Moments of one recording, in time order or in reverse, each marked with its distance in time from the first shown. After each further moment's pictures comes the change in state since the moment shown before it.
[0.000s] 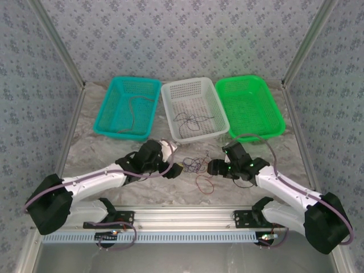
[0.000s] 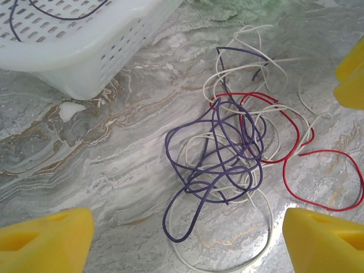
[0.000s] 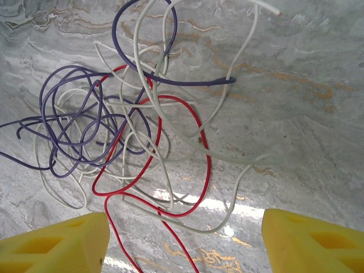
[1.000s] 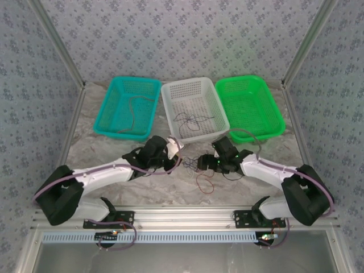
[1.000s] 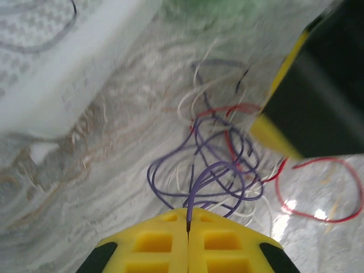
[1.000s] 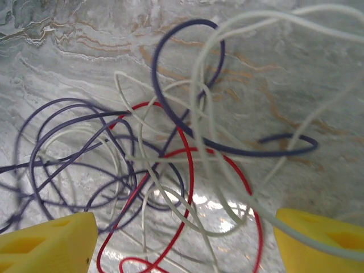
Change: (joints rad) left arm 0.008 0.092 0.075 0.066 0.074 0.086; right arm 0.042 0.311 0.100 0.171 0.008 0.011
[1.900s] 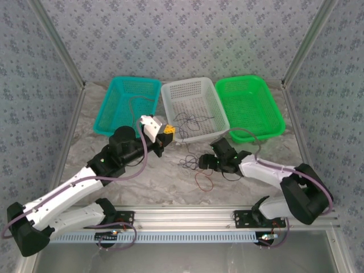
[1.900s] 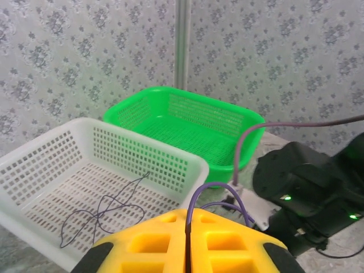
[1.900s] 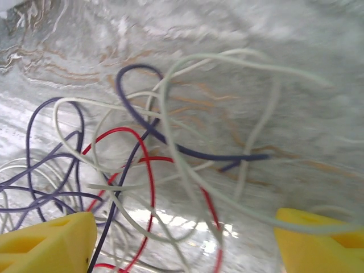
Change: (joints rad) left arm 0.000 -0.368 0.188 -0.053 -0.119 -0.013; right arm 0.023 -0.040 -0.026 0.005 0.157 -0.005
